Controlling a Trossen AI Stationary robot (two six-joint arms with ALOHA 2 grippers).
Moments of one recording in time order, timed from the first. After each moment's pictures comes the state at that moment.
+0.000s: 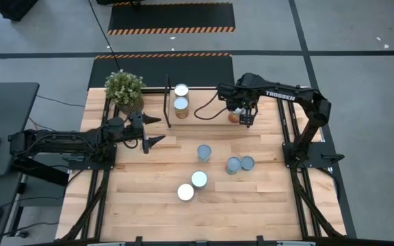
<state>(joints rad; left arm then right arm) 0.24 0.77 0.17 0.48 -0.05 -0.05 -0.40 1.73 1.59 -1.53 0.35 -0.19</state>
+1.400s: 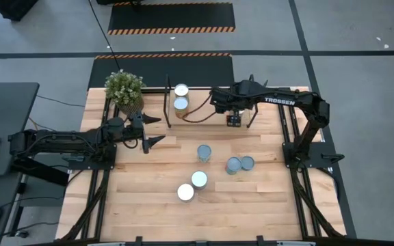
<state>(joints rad) 0.24 0.77 0.17 0.48 -0.05 -0.04 -0.29 1.73 1.61 -1.29 0.42 -0.20</state>
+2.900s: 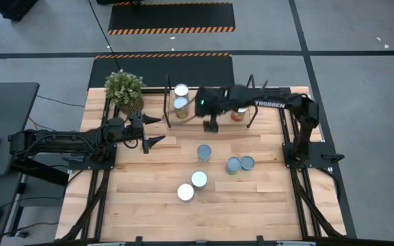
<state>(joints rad) 0.24 0.77 0.17 0.47 -0.05 -0.06 -0.22 1.85 1.74 -0.98 0.18 -0.22</state>
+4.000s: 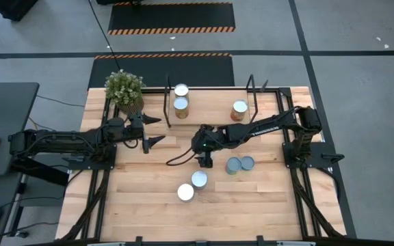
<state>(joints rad) 0.24 0.77 0.17 0.47 -0.05 -0.06 0.03 1.85 1.29 -0.38 0.15 -0.02</state>
